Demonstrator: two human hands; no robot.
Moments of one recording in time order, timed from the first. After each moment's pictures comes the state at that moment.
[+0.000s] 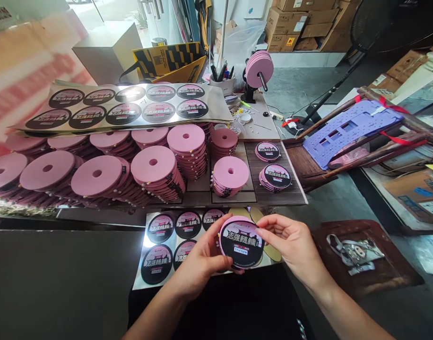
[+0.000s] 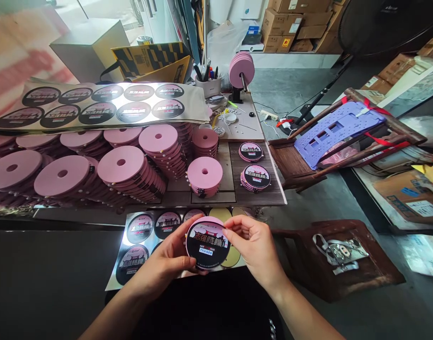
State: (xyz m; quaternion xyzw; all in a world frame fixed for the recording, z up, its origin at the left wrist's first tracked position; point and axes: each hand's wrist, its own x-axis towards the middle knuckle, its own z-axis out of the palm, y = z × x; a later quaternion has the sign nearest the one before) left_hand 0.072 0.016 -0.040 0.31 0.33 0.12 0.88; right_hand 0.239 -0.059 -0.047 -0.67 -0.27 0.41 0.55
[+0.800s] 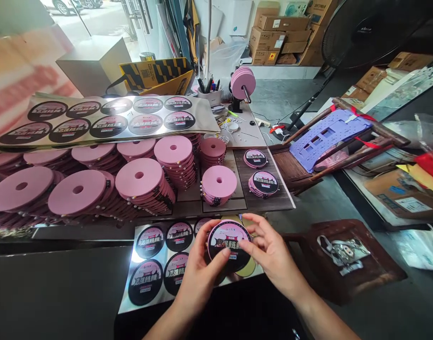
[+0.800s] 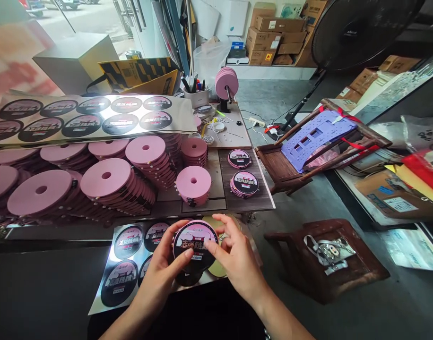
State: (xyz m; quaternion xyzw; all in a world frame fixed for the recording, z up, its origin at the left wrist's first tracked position) left_hand 0.092 0.008 -0.048 0.46 0.40 0.26 0.75; right_hand 0.225 -0.061 -0.056 -0.70 -0.36 0.38 0.49
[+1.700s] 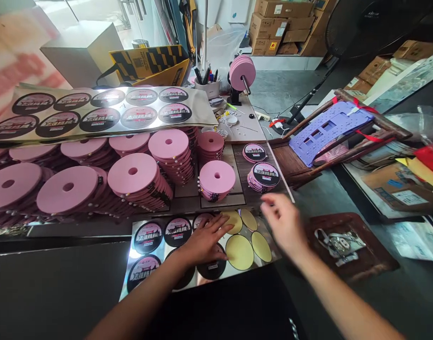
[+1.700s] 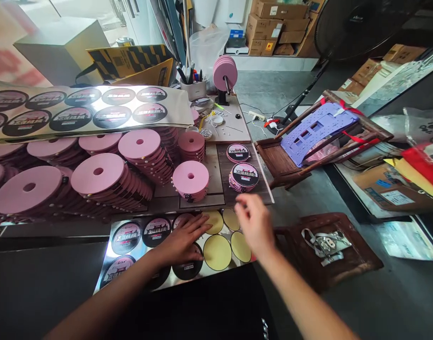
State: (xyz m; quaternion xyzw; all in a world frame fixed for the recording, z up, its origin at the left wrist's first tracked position) left_hand 0.098 0.062 -0.139 0.94 0.11 -0.06 0.31; right_hand 0.297 -0.053 -0.111 -0.80 -0.45 0.10 0.39
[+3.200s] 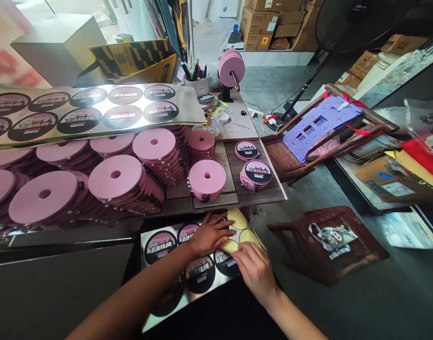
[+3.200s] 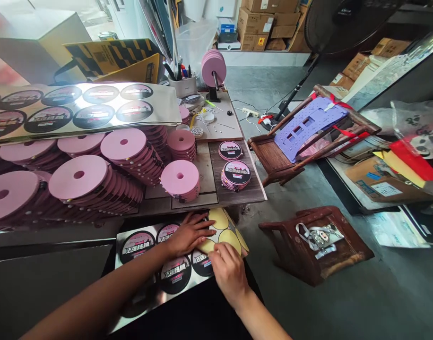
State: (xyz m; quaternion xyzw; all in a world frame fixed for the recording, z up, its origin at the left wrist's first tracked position) left_hand 0.126 0.066 -0.164 0.94 0.04 -0.03 0.34; right_hand 0.214 -0.106 -0.139 -0.74 -0.57 0.07 0.34
